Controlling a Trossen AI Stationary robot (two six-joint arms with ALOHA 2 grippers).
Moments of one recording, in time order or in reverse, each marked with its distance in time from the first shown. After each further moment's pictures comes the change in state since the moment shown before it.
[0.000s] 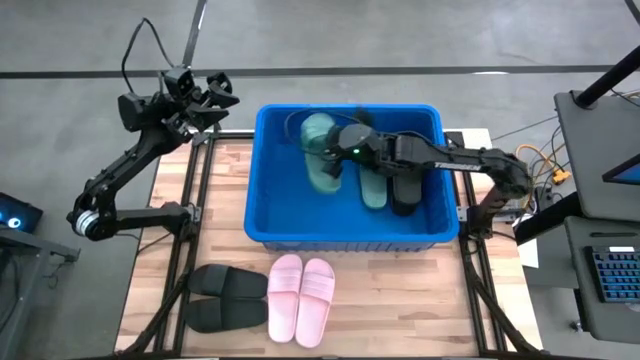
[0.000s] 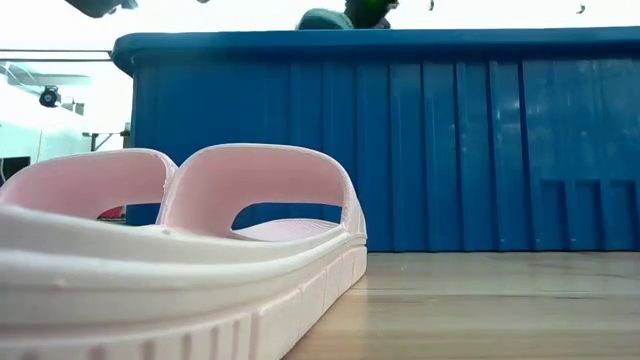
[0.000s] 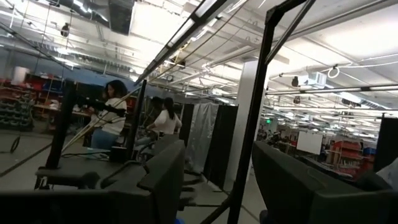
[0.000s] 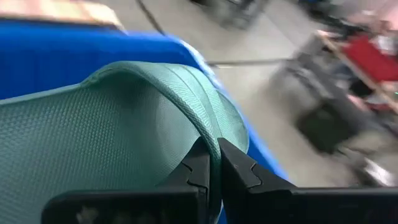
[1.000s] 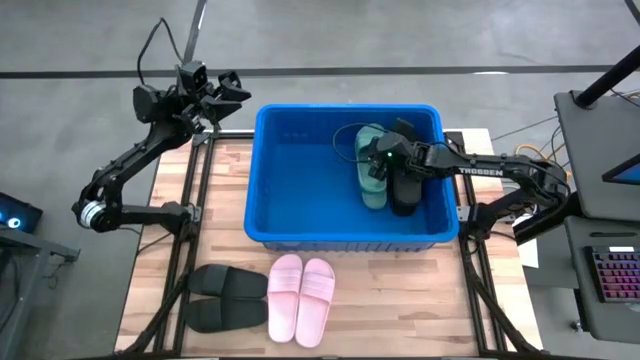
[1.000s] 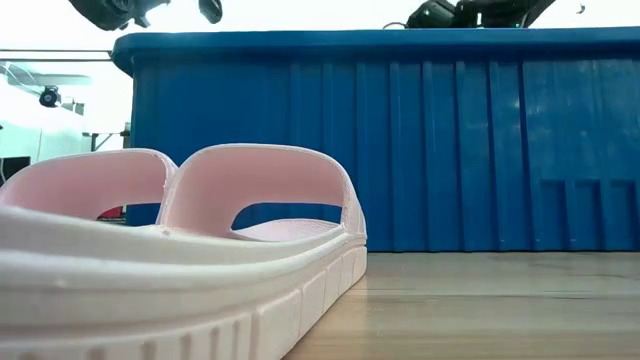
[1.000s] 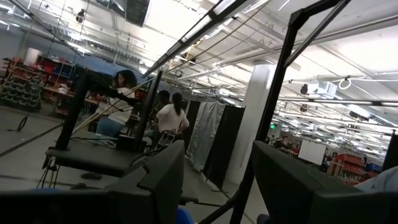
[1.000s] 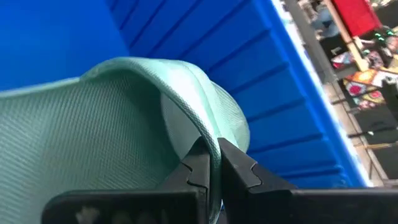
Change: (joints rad) left arm 0.011 0.085 0.000 -0.016 -0.012 0.001; right arm -0.222 -0.293 -0.673 0.196 -0.026 -0.167
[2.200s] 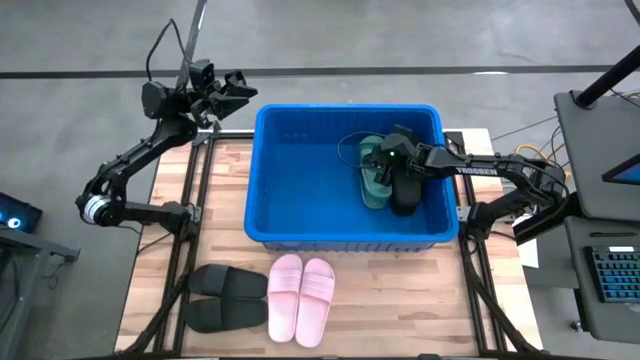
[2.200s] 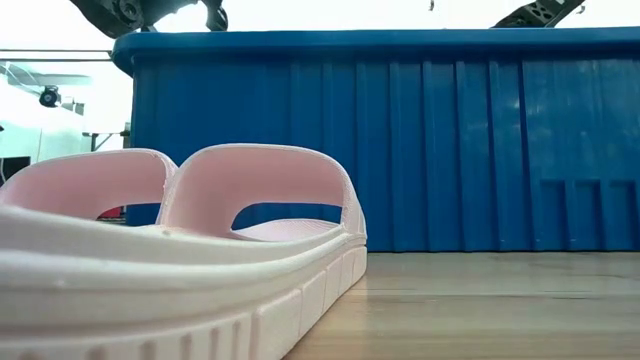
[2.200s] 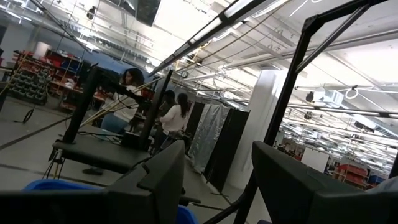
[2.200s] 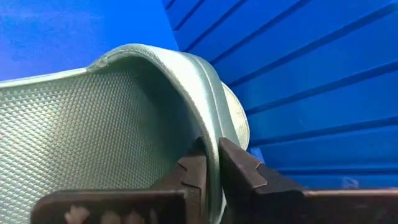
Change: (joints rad) left arm 0.000 0.051 0.000 0.000 -0.023 0.000; right arm -0.098 0.026 -0.129 0.091 -0.187 -0.076
